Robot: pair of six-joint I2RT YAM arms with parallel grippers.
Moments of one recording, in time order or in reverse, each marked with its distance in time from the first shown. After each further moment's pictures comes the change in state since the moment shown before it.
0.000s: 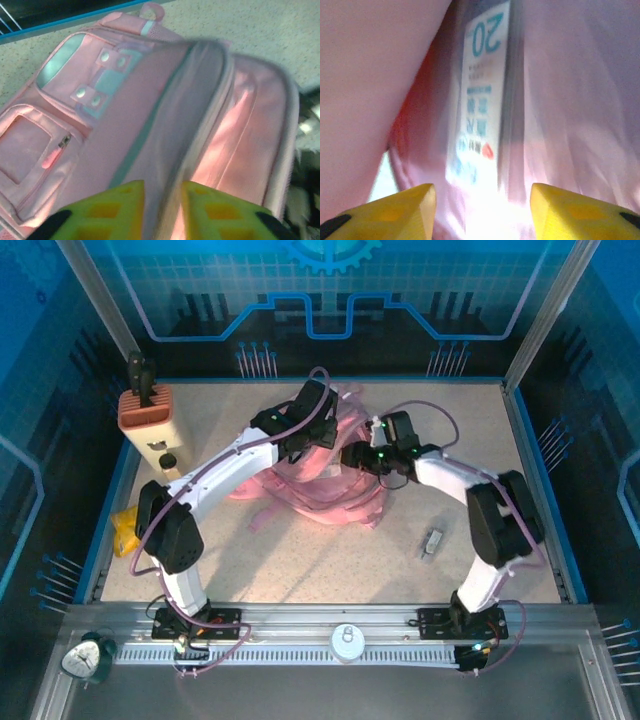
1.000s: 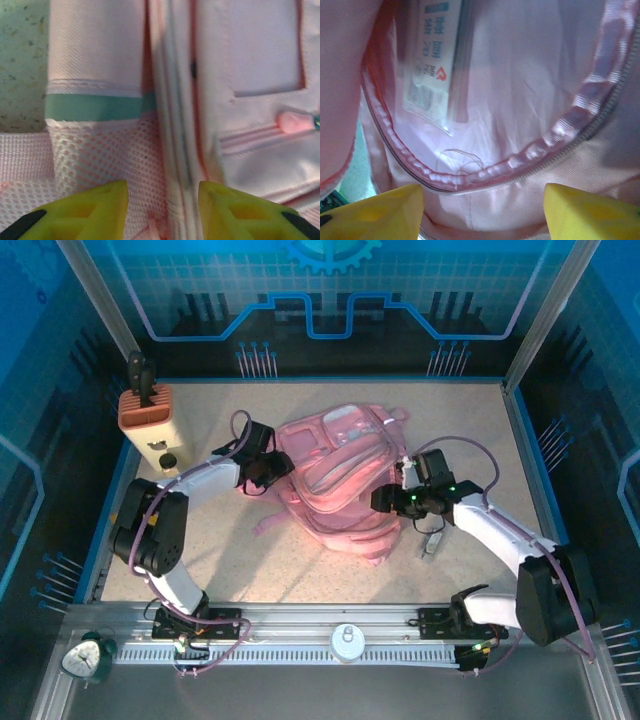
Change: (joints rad) left arm 0.318 -0.092 -0.634 0.348 0.385 -0.607; right arm -0.051 -0.431 -0.312 -0.341 0.045 -0.094
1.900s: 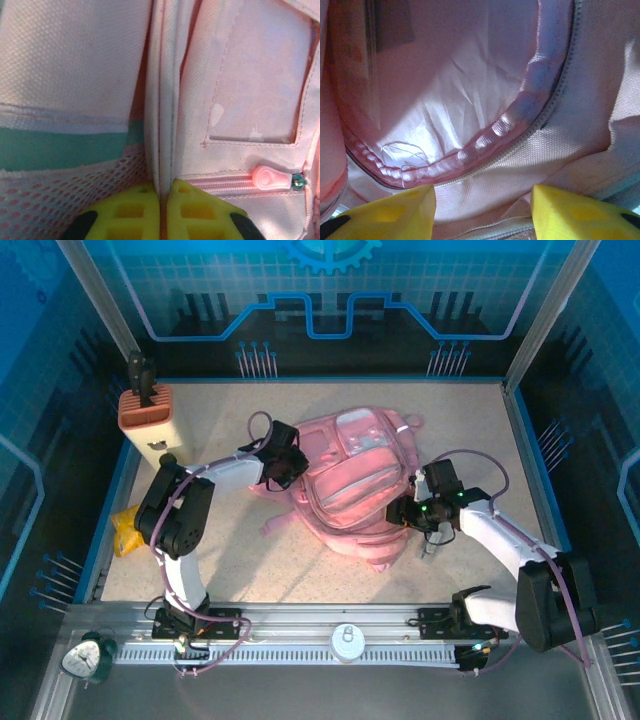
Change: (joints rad) left arm -0.093 0.167 0.105 0.098 -0.069 -0.222; right arm -0.071 -0.029 -0.072 -0.096 0.042 -0.018
